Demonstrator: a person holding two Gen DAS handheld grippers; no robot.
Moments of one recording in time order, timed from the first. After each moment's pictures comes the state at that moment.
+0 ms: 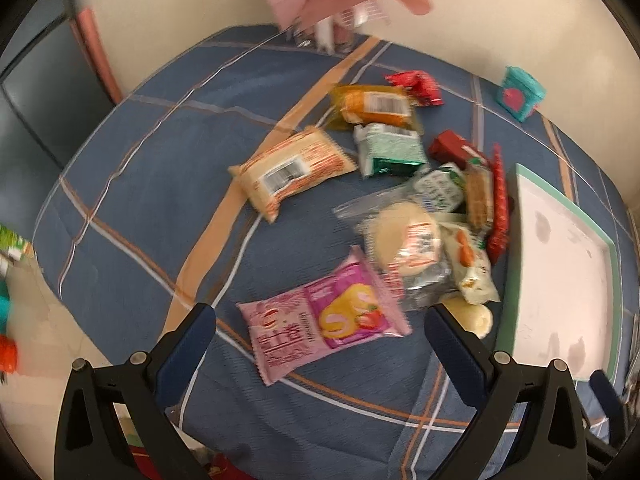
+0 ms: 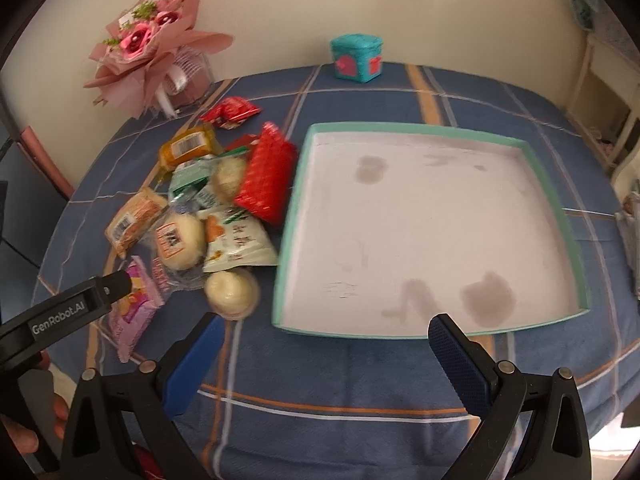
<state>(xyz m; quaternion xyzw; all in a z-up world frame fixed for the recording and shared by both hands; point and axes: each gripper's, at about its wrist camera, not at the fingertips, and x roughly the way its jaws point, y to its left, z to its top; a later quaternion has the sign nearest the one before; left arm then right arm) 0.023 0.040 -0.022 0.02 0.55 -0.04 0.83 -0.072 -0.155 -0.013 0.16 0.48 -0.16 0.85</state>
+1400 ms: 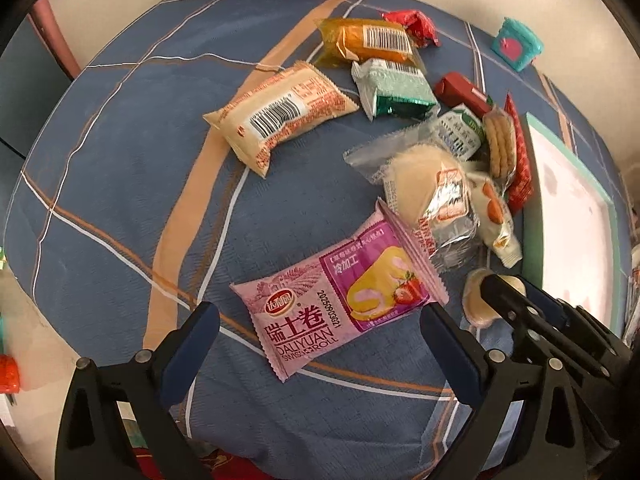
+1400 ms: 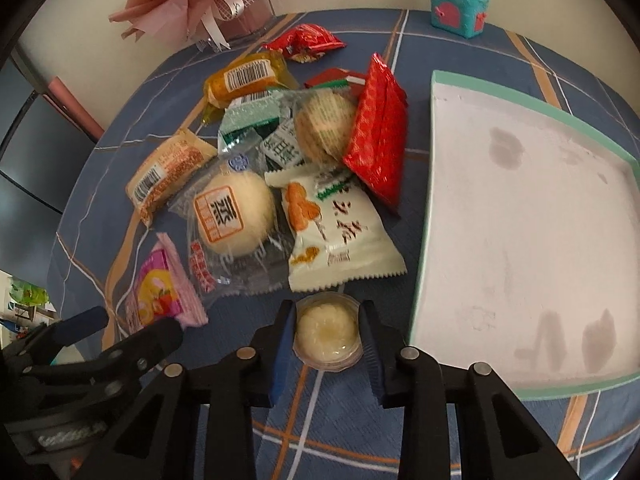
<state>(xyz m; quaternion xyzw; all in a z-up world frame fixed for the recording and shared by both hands) 0.044 0.041 -0.062 0.04 0.62 -0.10 0.78 -0.002 -0.123 -0.064 0.16 0.56 -0.05 0.81</state>
